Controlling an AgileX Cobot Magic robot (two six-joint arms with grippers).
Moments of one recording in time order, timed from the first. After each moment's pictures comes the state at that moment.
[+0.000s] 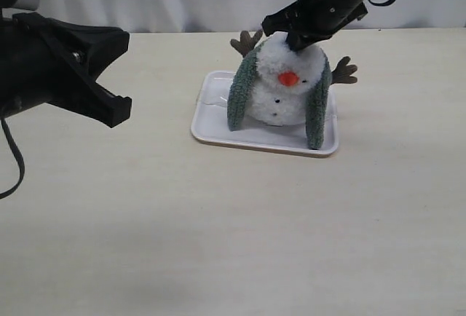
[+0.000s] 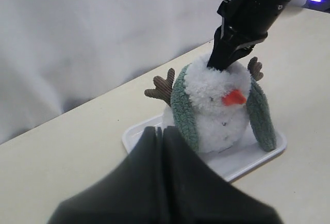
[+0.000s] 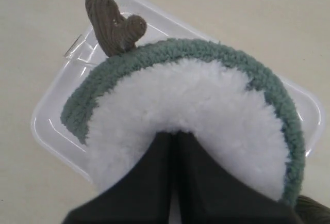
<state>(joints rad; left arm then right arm) -0.58 1.10 -0.57 0.05 -0.17 0.06 0.26 2.07 -1.78 0.18 0.93 -0.17</state>
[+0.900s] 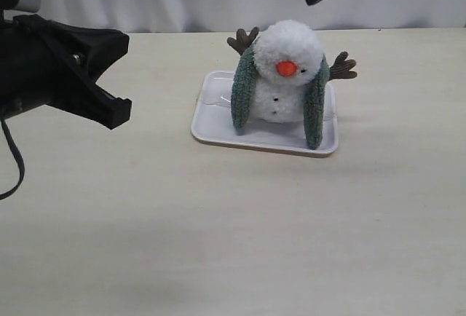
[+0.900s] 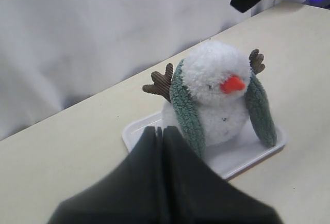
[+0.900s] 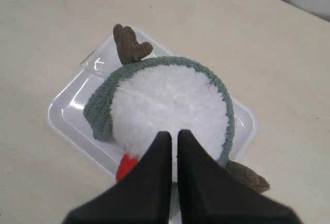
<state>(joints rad) -0.58 1.10 -0.57 0.05 -0.16 0.06 0.32 1.80 -1.74 0.03 0.99 -0.17</state>
